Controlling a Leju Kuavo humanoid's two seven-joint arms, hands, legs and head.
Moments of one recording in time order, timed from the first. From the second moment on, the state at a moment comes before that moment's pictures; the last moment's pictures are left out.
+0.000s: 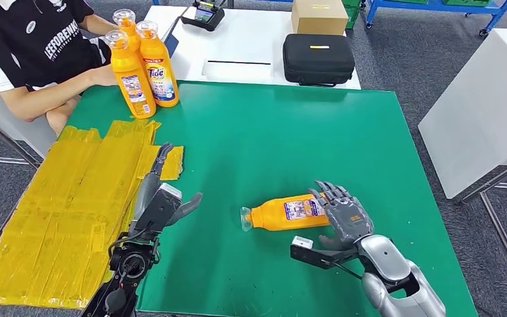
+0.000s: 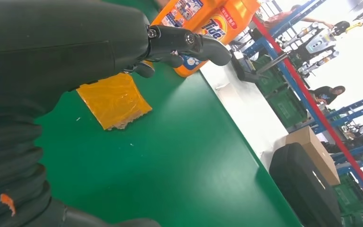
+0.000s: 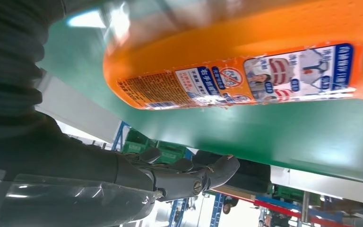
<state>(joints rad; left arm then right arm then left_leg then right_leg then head) -0.19 -0.17 -0.25 -1.13 -0.55 0.22 -0.36 -0.08 -0.29 0.22 -1.32 1.28 0.11 -0.11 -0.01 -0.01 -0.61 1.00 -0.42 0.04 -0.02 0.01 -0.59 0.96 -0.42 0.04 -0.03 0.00</state>
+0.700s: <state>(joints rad) -0.19 -0.17 -0.25 -1.12 -0.53 0.22 -0.35 -0.11 -0.26 0.21 -1.22 1.32 0.10 -0.10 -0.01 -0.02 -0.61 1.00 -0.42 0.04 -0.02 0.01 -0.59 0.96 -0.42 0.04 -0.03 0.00</state>
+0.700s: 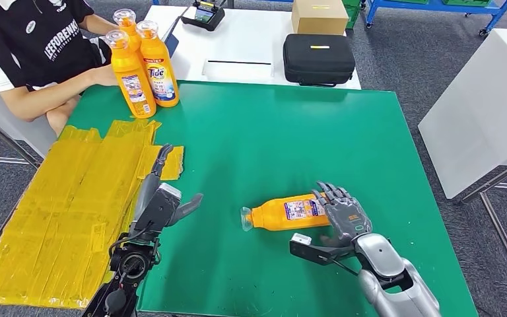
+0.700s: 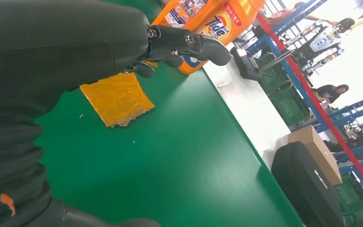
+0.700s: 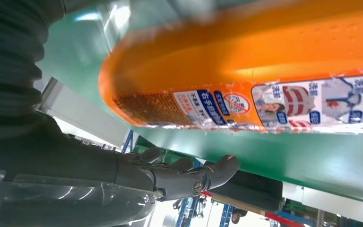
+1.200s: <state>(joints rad) -0.20 -0.17 -0.25 -1.10 -0.52 0.22 -0.36 -0.23 -0.25 0.21 -1.02 1.29 0.10 -0.11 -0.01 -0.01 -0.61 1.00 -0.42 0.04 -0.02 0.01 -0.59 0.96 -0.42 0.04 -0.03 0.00</state>
